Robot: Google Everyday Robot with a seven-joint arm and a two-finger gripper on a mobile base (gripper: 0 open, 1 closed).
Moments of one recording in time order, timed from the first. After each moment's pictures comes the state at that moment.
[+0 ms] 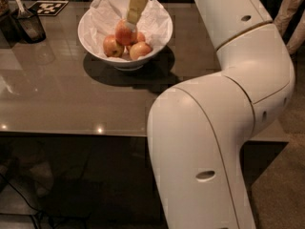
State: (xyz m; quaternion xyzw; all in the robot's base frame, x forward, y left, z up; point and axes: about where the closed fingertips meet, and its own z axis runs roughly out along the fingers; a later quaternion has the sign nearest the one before) arm 0.754 0.020 1.011 -0.62 0.73 -0.02 0.29
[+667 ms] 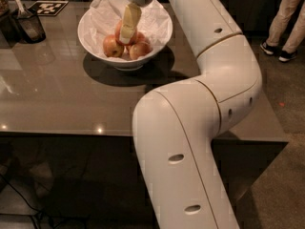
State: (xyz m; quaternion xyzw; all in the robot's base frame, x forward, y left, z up) arm 0.773 0.042 0.953 -0.62 0.75 0.01 0.25
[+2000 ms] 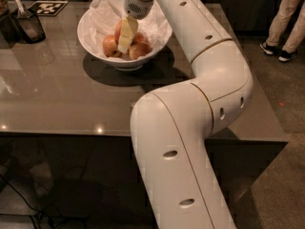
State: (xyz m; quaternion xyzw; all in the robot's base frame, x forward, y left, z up) arm 0.793 0.050 0.909 -0.61 0.76 0.01 0.23
